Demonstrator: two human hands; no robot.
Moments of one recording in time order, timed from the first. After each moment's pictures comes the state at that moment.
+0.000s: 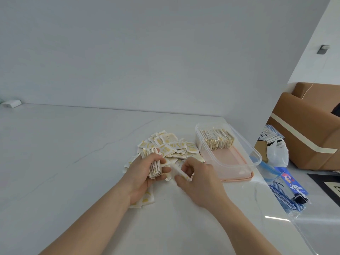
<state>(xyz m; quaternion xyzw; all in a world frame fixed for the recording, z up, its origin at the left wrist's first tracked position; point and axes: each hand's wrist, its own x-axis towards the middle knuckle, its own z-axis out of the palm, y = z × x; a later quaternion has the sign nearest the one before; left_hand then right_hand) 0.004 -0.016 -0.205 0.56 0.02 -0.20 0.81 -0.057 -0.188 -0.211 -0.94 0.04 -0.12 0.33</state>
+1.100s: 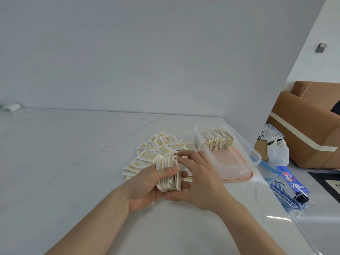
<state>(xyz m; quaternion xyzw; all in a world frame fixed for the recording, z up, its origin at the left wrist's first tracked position) -0.013 -0.016 -0.200 0.53 -0.12 -0.37 0.75 -0.051 -0.199 -0.216 -0.94 -0.14 -0.19 0.26</state>
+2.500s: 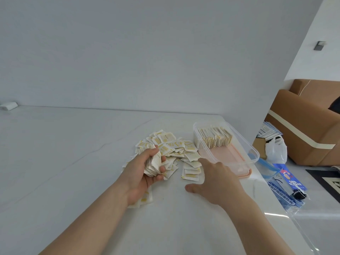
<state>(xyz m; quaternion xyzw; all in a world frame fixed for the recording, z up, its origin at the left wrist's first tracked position) -0.004 -0.015 -0.192 0.51 -0.01 -0.25 0.83 -0.068 -0.216 -0.194 -0.99 0.11 0.00 0.10</state>
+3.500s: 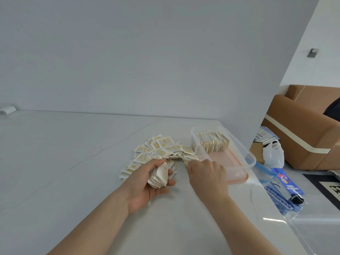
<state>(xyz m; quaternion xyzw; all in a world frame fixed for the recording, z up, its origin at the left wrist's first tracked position) -0.011 -0.019 -0.195 0.52 0.00 -0.32 0.79 -0.035 -0.206 -0.220 -0.96 0.07 -0.27 -0.06</state>
